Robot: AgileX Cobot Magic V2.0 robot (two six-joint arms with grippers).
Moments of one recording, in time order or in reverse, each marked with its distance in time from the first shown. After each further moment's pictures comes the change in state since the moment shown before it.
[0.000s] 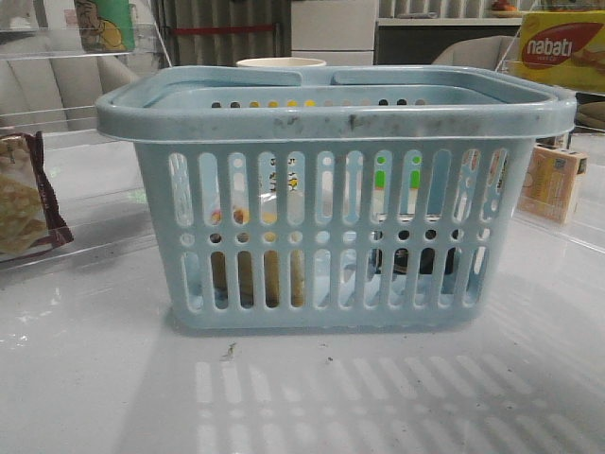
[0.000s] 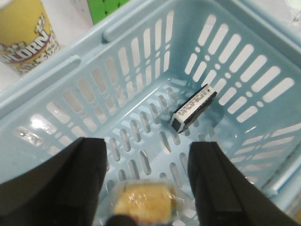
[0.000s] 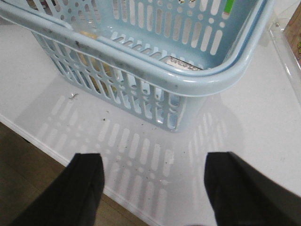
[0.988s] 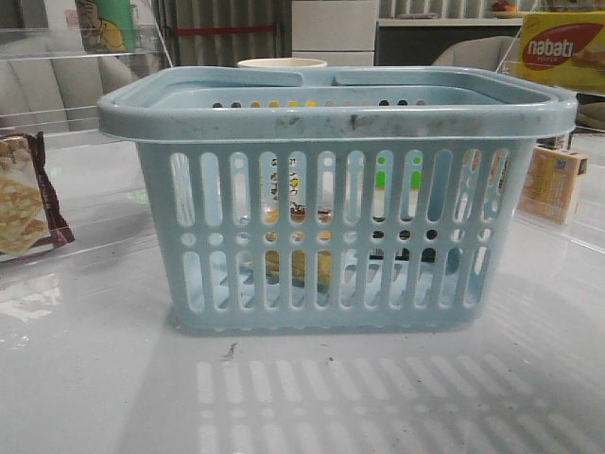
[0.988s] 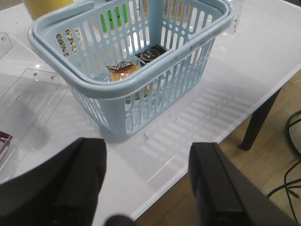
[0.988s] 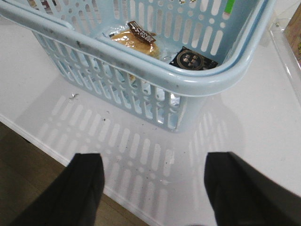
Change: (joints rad) left arm -0.002 -1.133 0.873 0.004 -0.010 0.000; right arm 0.000 0.000 0.000 0.000 0.000 0.000
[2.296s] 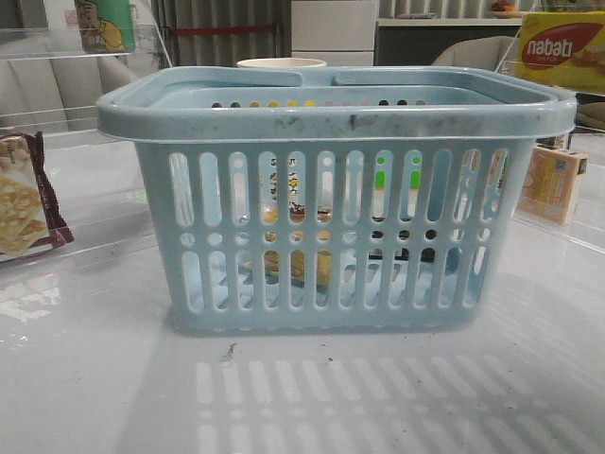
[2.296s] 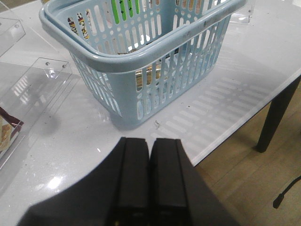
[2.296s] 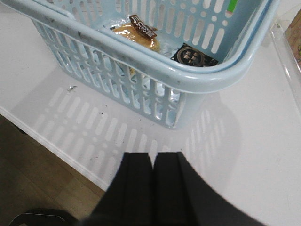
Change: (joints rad) left arm 0.000 -0.143 0.155 0.053 -0.064 -0.017; right arm 0.000 0.000 0.000 0.000 0.014 -0.046
